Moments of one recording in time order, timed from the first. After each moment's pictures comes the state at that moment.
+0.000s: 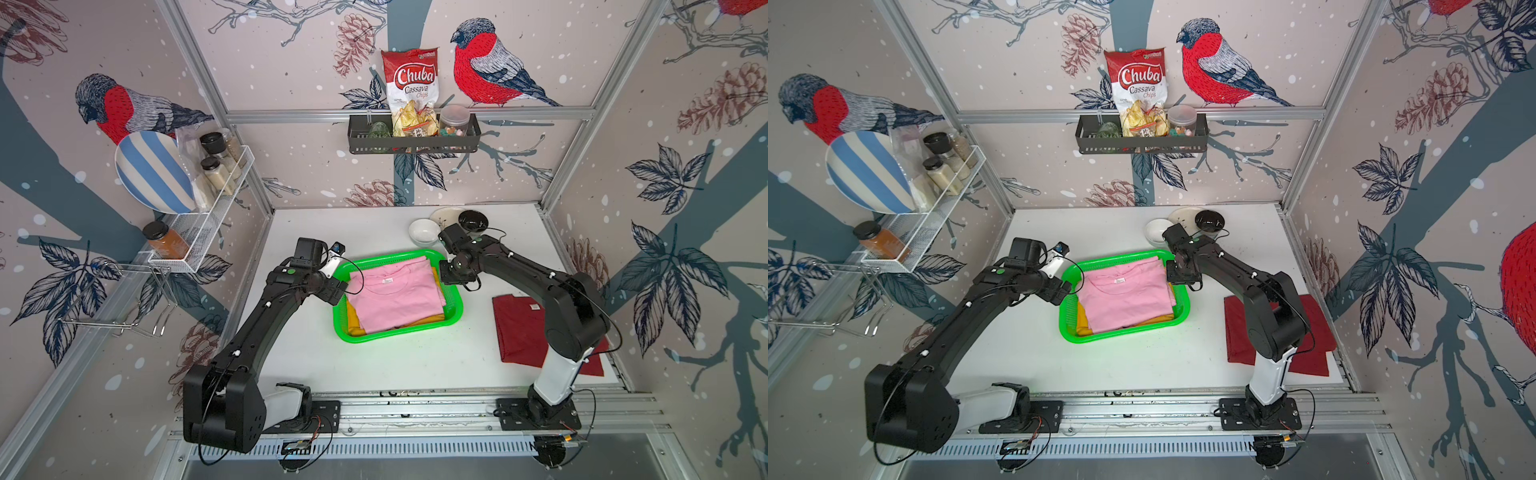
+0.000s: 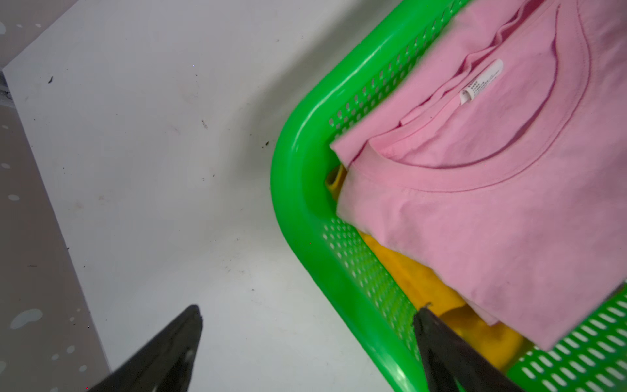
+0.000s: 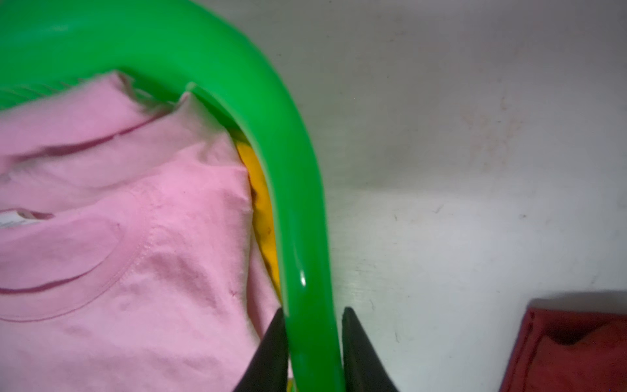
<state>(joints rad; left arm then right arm) -0.15 1.26 0.99 -0.75 0.04 0.40 0.61 1.83 1.40 -0.84 0.04 0.47</state>
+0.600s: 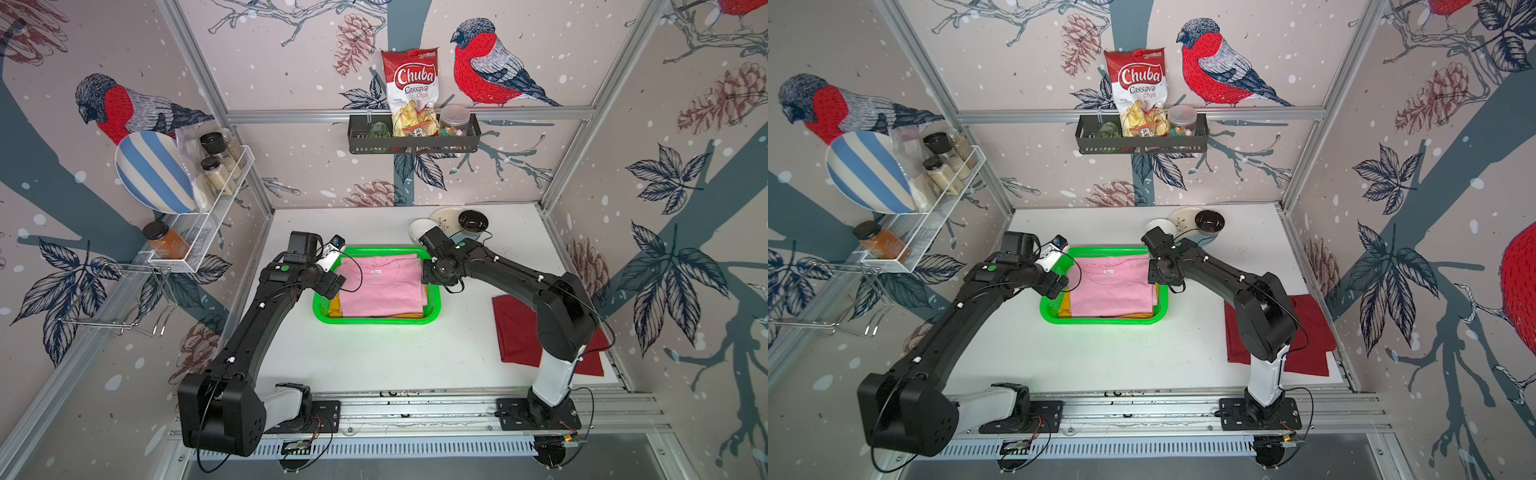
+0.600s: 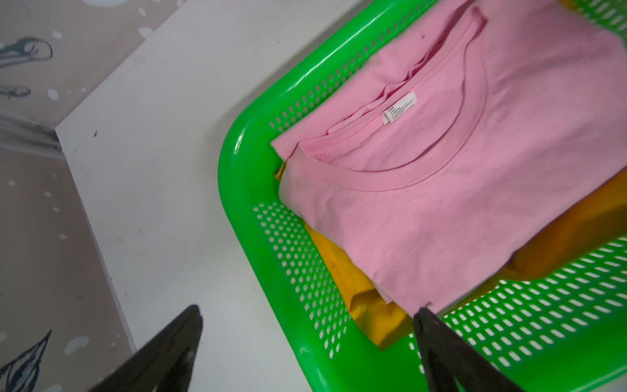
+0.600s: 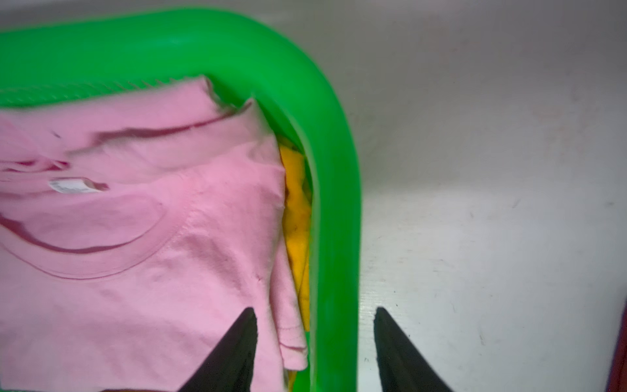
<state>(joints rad) -0.17 1.25 1.11 -0.78 0.12 0.52 0.70 1.79 1.45 -0.79 0.11 0.66</state>
